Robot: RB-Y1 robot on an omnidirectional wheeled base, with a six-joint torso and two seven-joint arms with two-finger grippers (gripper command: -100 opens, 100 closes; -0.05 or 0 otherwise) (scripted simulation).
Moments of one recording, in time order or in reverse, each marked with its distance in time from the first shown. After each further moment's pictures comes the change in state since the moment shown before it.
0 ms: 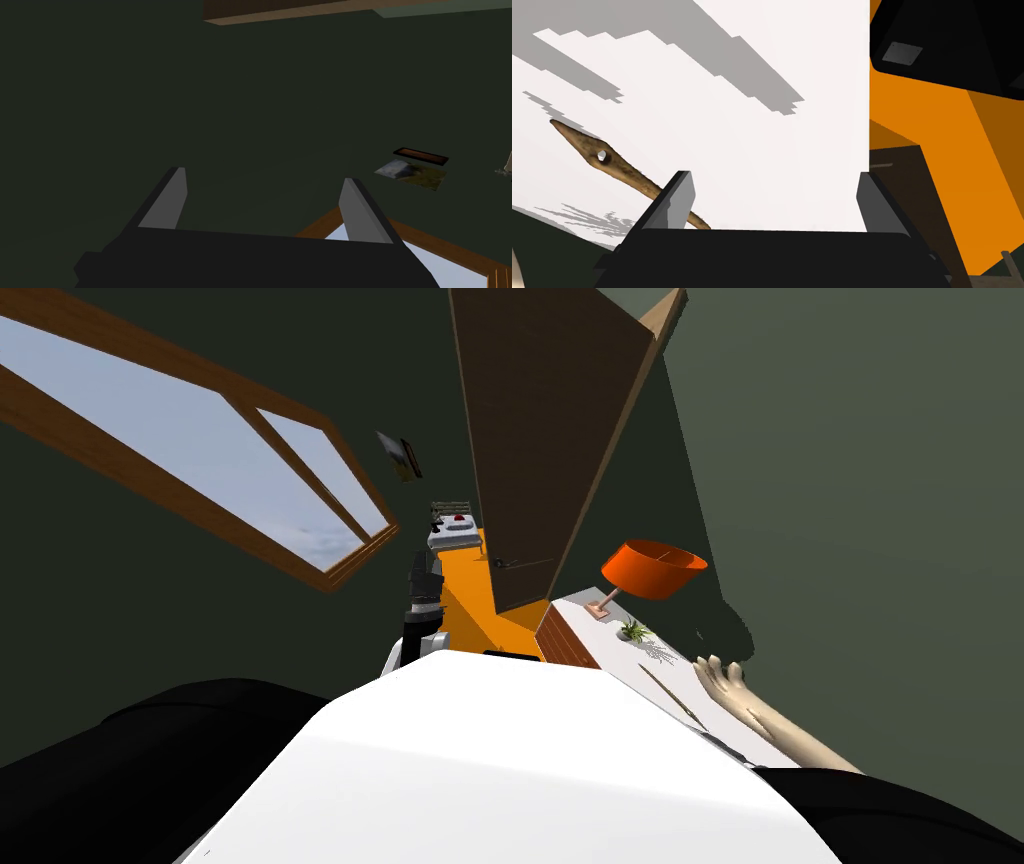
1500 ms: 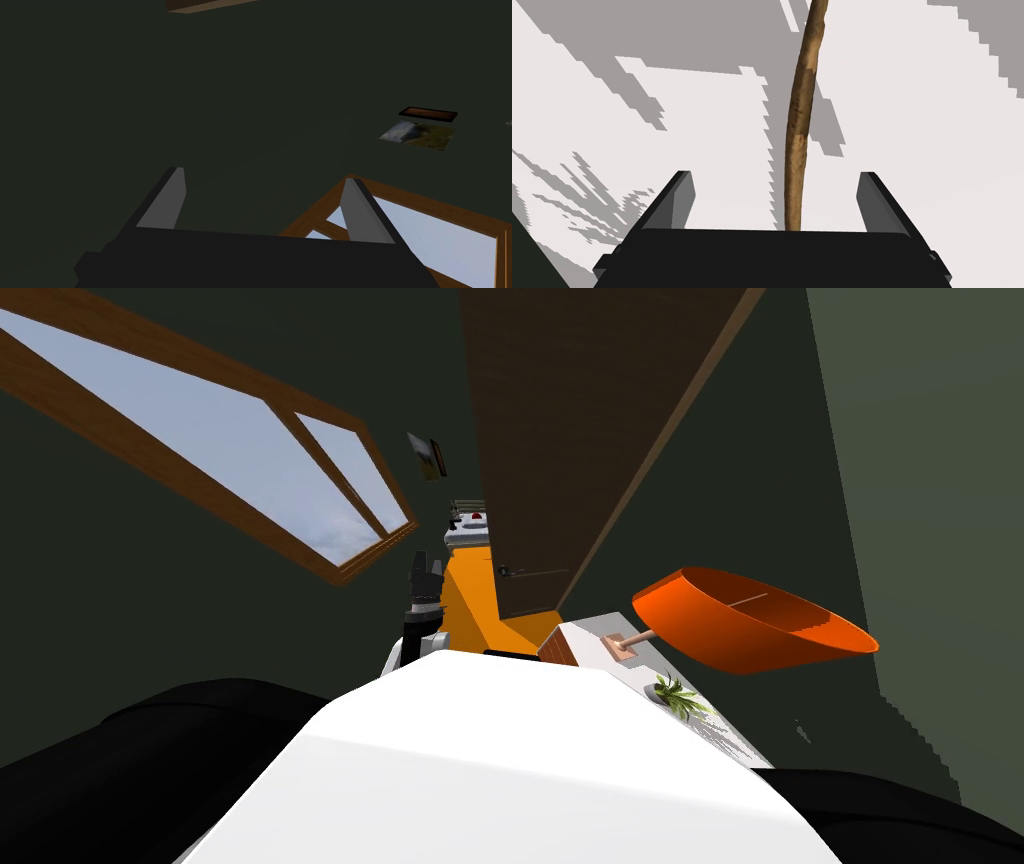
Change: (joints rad) left arm 0.000 0.000 0.000 0.000 0.000 0.000 0.000; right arm -0.074 0.056 0.130 0.300 0.208 -0.052 0.058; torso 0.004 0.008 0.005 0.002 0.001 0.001
